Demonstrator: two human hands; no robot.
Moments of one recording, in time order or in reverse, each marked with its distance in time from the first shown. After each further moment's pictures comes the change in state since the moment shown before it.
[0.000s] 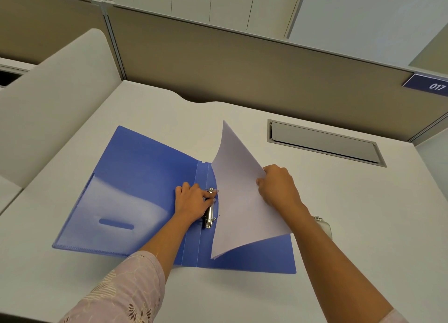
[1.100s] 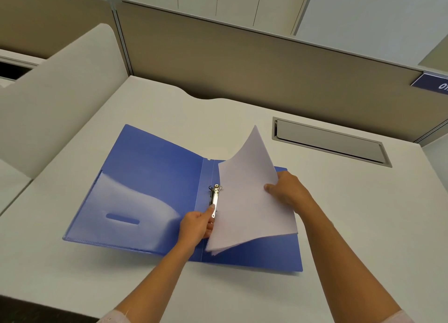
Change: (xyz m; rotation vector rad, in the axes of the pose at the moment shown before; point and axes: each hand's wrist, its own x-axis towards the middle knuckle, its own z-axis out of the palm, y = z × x) left_hand -0.081 0.024 -0.009 -1.227 -0.166 -0.671; right_hand 0.010 0.026 0.001 0.068 -0.256 0.166
